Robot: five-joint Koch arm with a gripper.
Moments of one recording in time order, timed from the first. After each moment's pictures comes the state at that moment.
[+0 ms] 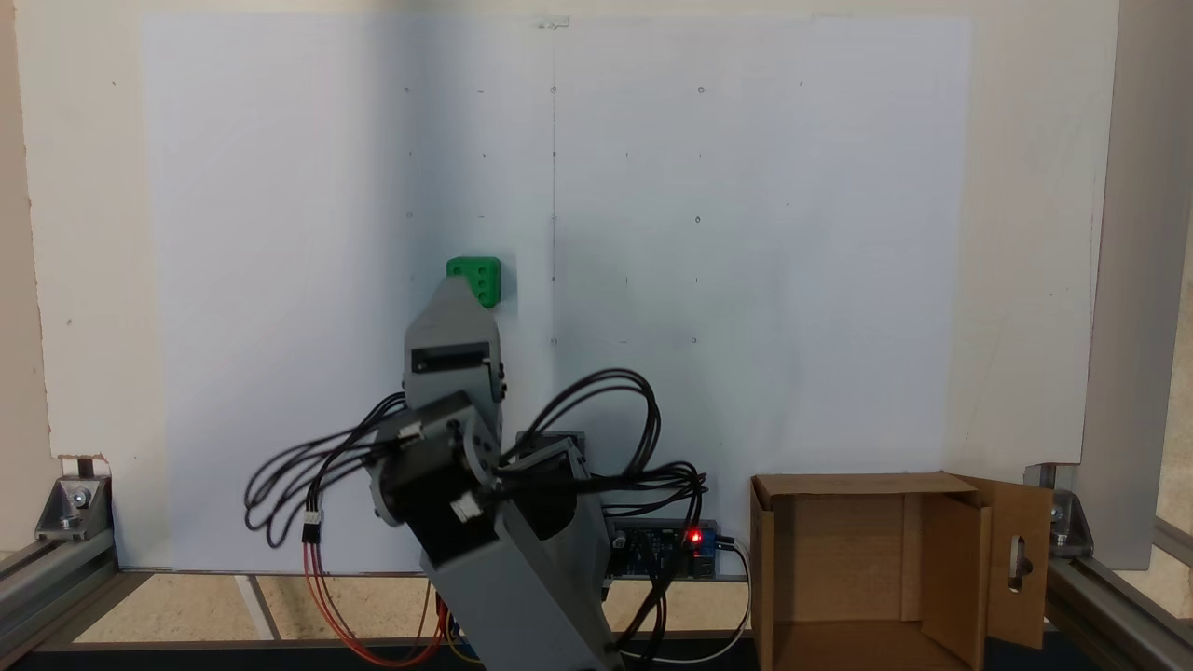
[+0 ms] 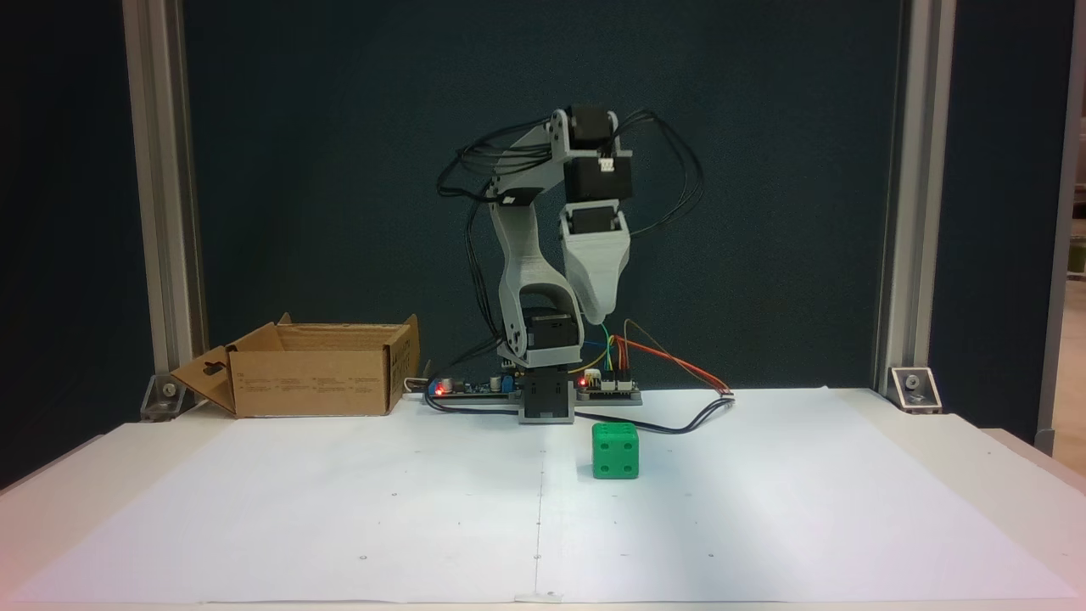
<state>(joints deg) -26.2 116.4 99.5 67.0 19.7</state>
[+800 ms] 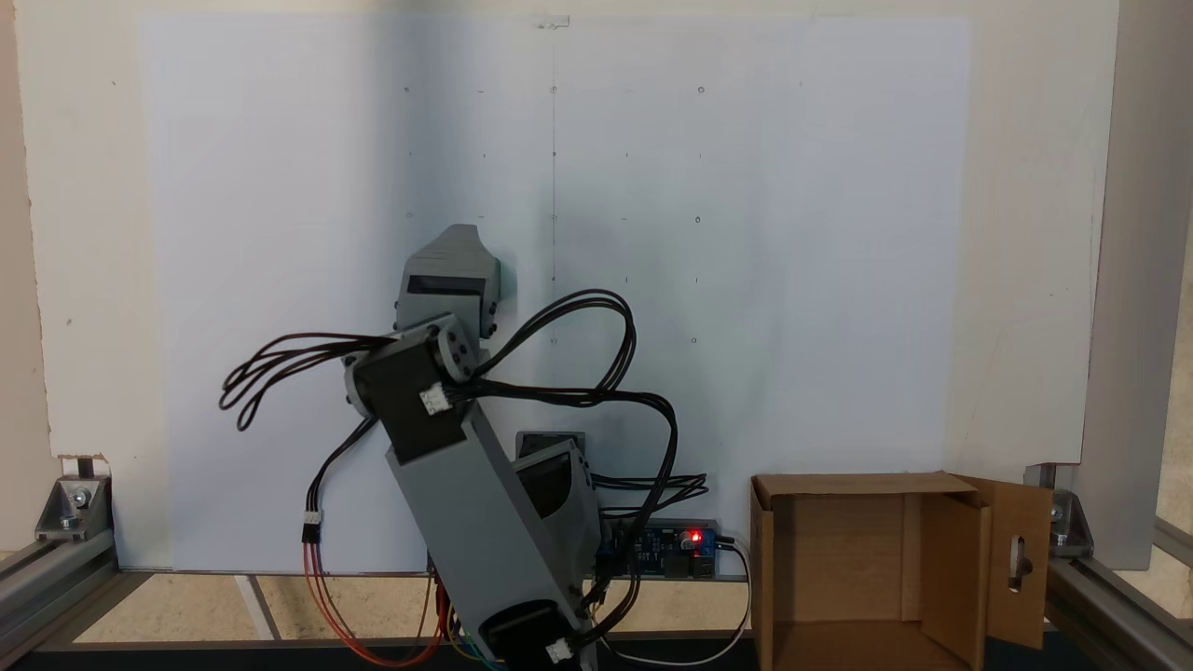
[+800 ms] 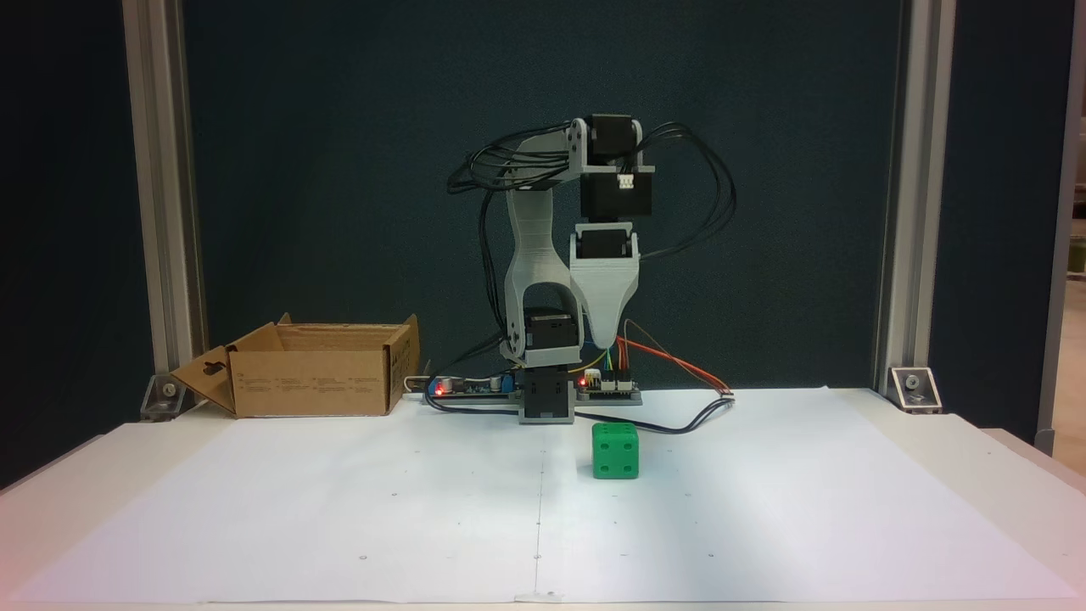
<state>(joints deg) -22.6 101.2 95.1 65.0 23.5</state>
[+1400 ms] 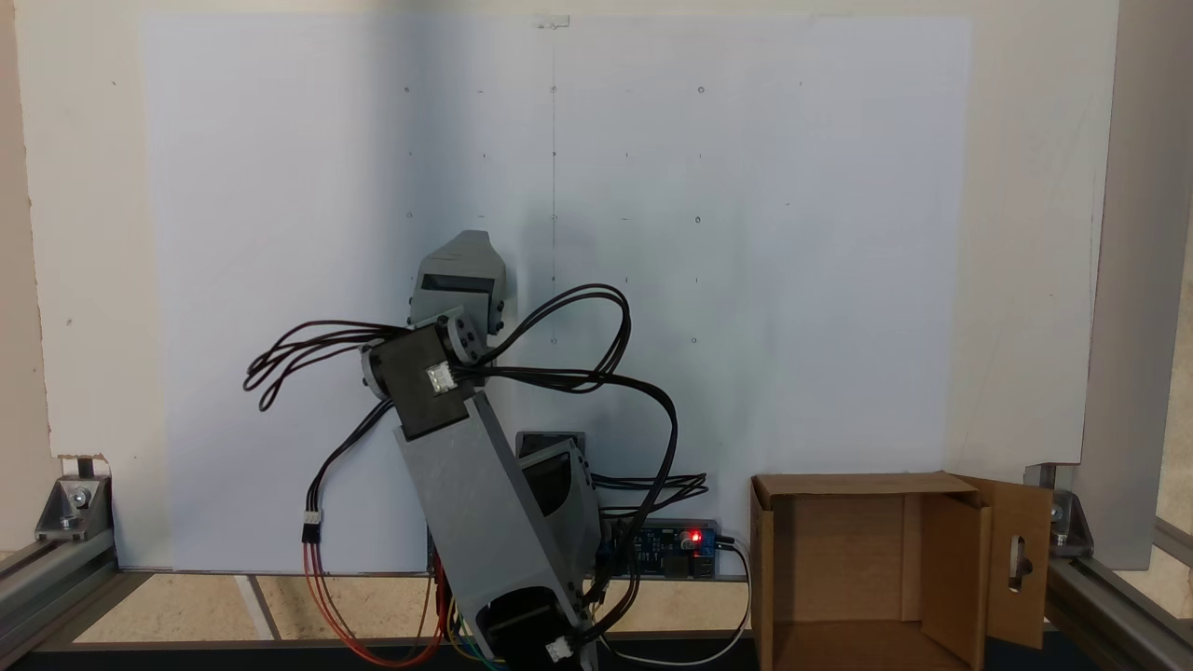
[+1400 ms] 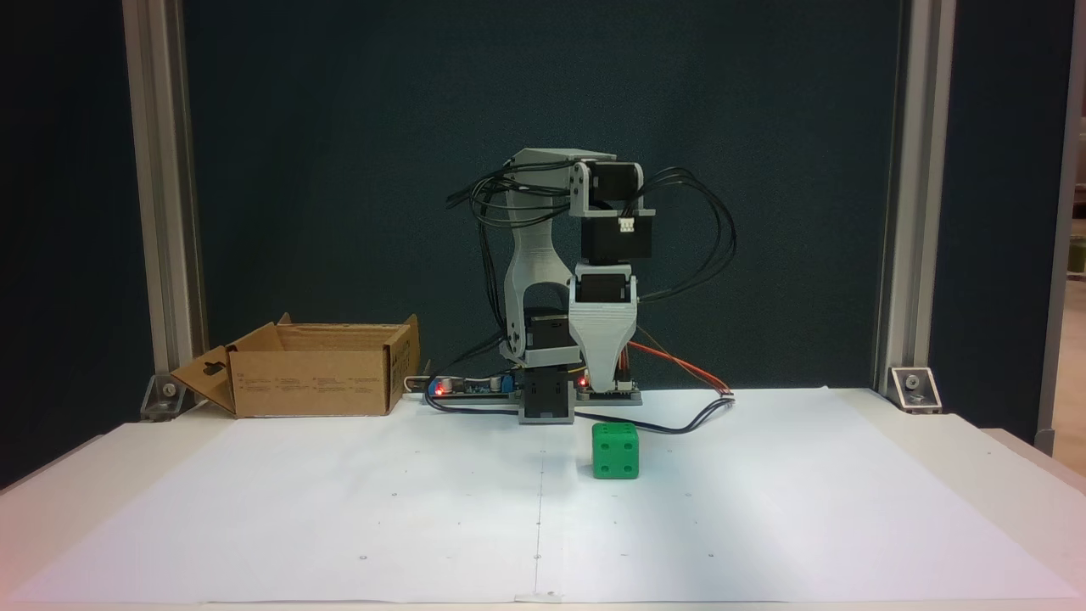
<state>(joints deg) -23.1 101.2 106.8 55.6 25.2</state>
